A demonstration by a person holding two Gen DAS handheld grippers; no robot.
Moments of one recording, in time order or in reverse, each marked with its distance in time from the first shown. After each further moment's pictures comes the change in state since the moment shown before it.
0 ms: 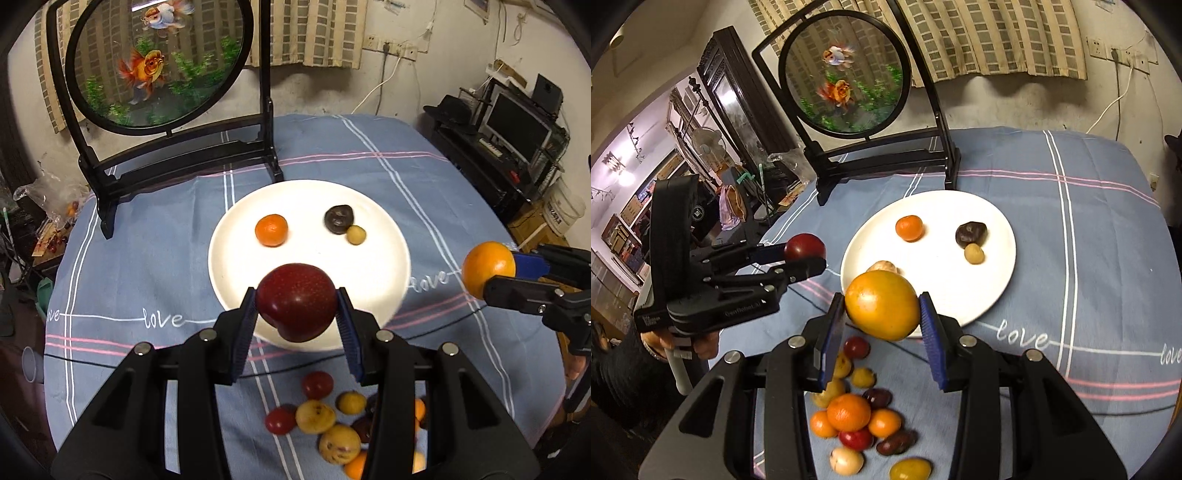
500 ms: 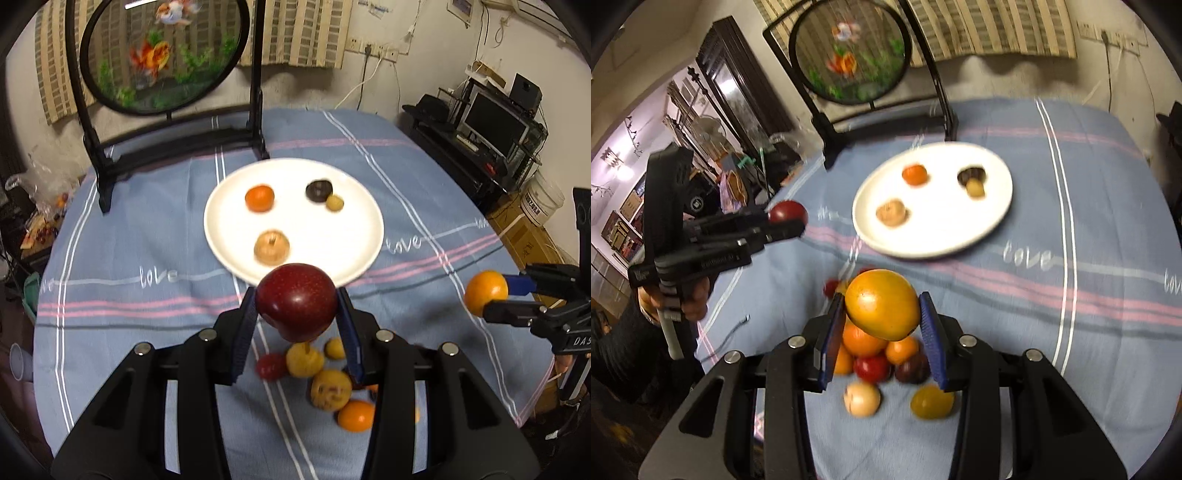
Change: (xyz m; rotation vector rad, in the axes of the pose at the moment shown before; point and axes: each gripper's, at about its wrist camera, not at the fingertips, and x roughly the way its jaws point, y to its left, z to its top) left arm -0.043 0.003 -0.050 0.006 -0.021 -0.088; right arm -0.035 0.019 -0.068 0.013 0.039 -0.003
